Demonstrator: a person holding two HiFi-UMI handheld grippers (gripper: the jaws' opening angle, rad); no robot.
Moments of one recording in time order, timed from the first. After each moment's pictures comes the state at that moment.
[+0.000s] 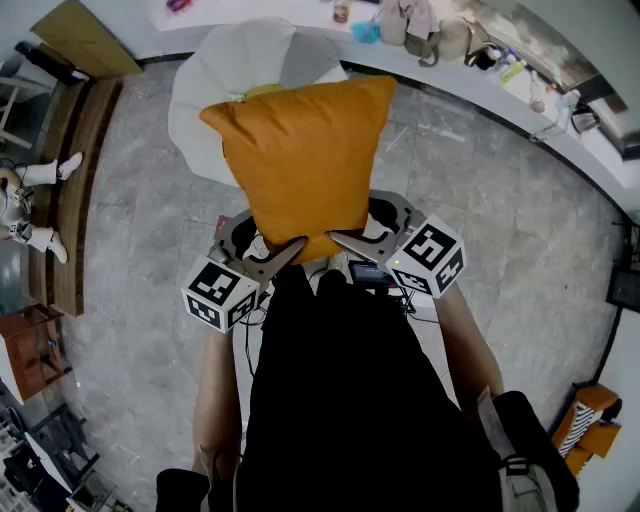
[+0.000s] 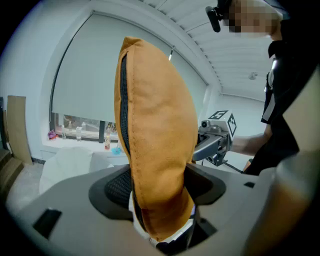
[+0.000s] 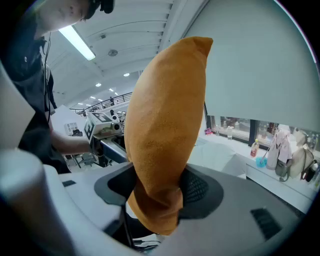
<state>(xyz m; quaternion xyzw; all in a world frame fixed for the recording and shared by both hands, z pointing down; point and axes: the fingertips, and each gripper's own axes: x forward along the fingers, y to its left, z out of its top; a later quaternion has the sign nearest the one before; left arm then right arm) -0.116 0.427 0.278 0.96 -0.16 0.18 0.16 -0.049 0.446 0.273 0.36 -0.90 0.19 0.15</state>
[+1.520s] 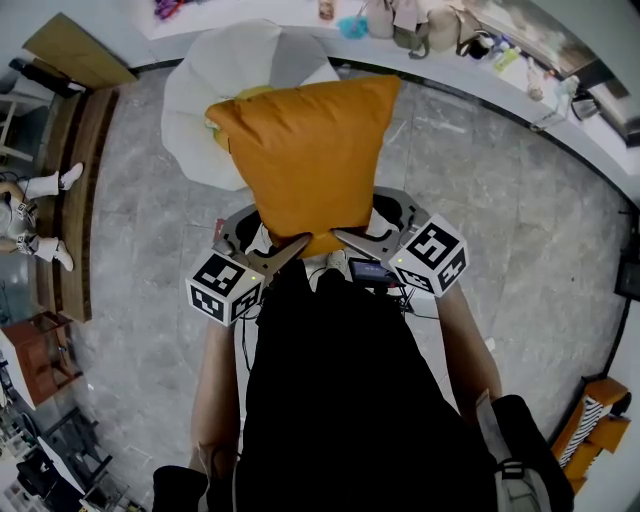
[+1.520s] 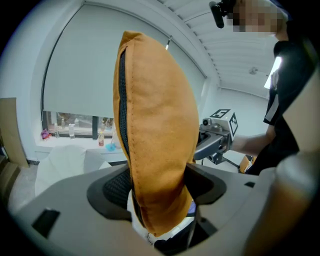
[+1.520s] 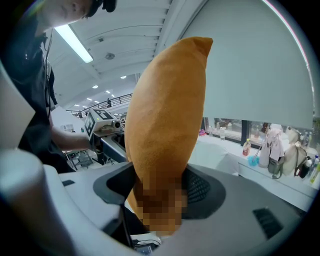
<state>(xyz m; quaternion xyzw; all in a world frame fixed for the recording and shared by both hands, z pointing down) -0.057 0.431 0.285 0.95 -0.13 0.22 0.16 0.010 0.454 0.279 0.38 -0.89 0.19 0.14</state>
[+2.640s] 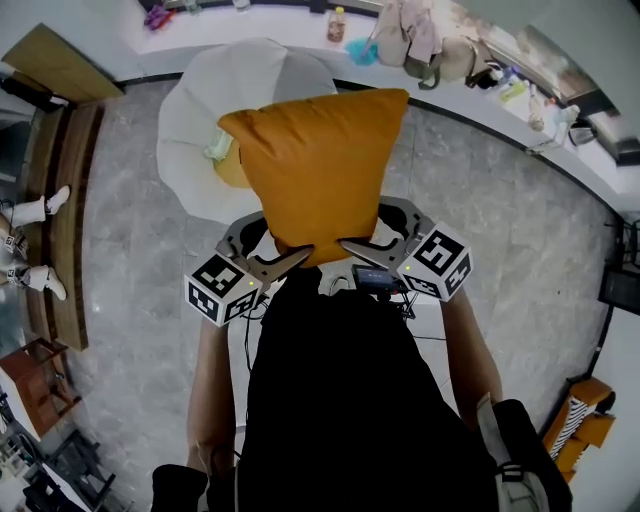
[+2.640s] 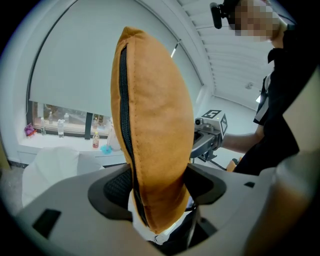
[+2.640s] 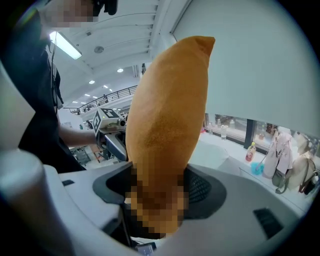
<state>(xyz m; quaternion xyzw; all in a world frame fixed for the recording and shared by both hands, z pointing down) -0.063 0.250 0.295 0.96 -0.05 0.21 0.19 0.004 0.271 0.286 0.37 -0.89 0.21 0.18</state>
